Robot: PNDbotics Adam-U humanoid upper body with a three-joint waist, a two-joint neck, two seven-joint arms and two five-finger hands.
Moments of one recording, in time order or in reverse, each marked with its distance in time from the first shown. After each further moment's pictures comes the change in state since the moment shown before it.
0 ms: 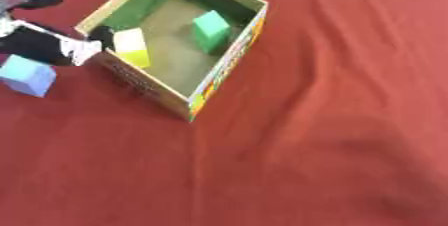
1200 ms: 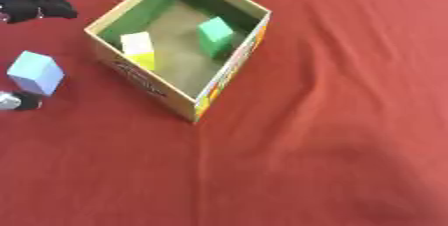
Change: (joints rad) left arm 0.082 0.082 0.043 0.081 -0.131 -0.079 -0.012; right arm 0.025 0.027 0.007 0.000 0.007 -0.014 -0.014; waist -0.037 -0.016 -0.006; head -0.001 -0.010
